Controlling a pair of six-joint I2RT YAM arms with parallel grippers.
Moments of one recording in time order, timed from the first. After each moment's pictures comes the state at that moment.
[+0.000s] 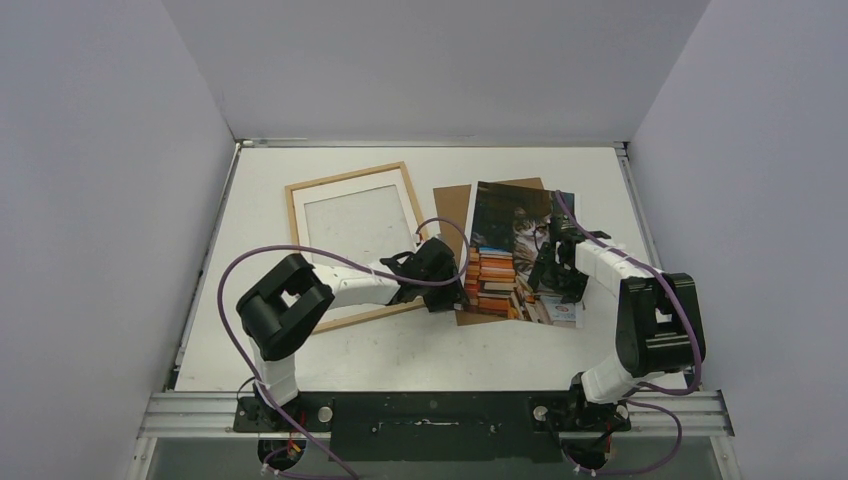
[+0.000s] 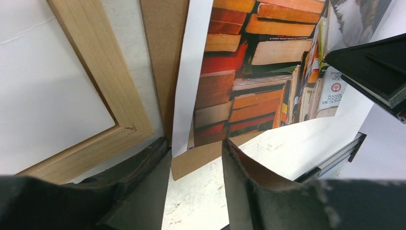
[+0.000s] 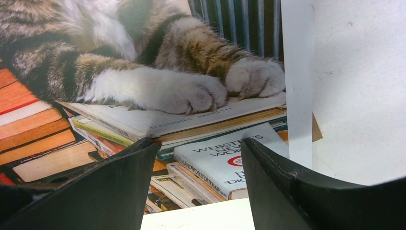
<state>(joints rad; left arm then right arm) -0.90 1.85 1.05 -0.09 0.07 -1.11 0.12 1.55 0.86 -0.64 0.14 0.52</state>
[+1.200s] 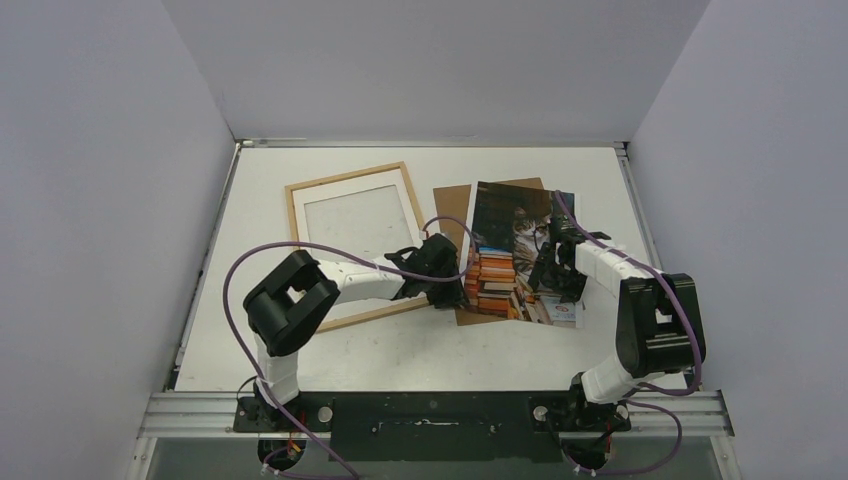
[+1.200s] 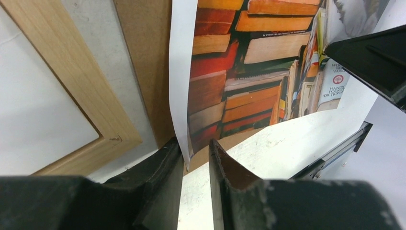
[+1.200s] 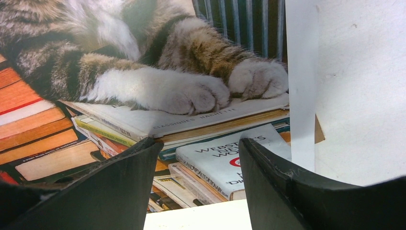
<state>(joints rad) -0.89 1.88 1.10 -0.13 0.12 -1.06 0.12 1.55 0.85 -0.63 0.13 0.52</state>
